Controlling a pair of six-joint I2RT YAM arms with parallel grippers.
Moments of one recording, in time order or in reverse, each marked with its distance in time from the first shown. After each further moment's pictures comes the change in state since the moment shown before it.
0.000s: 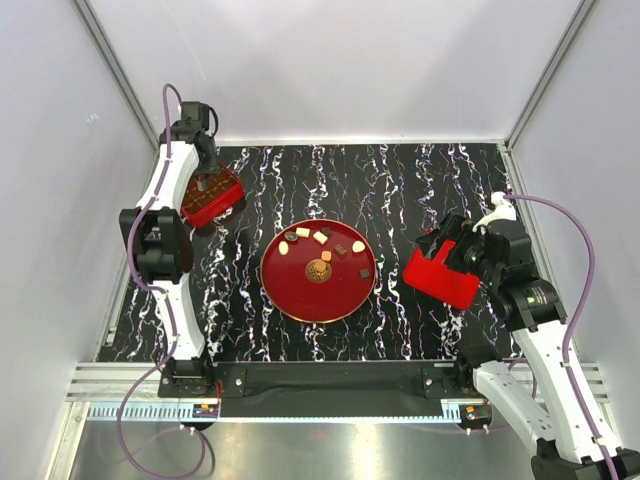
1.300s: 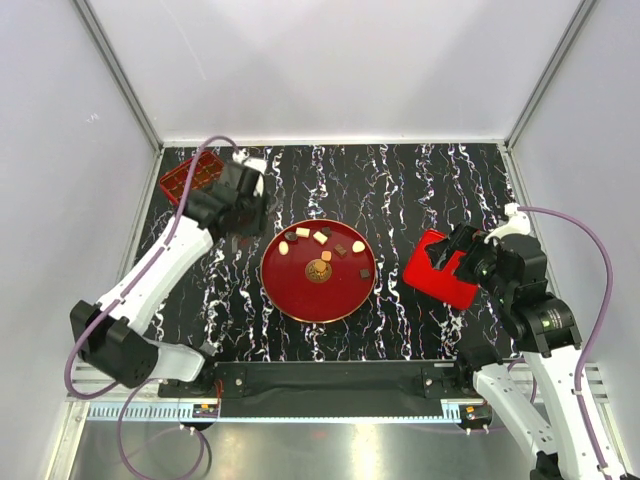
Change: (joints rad) left arm -0.436 -0.699 -0.615 -0.026 0.044 -0.042; right arm 0.000 -0.103 0.026 -0.092 0.034 -0.019
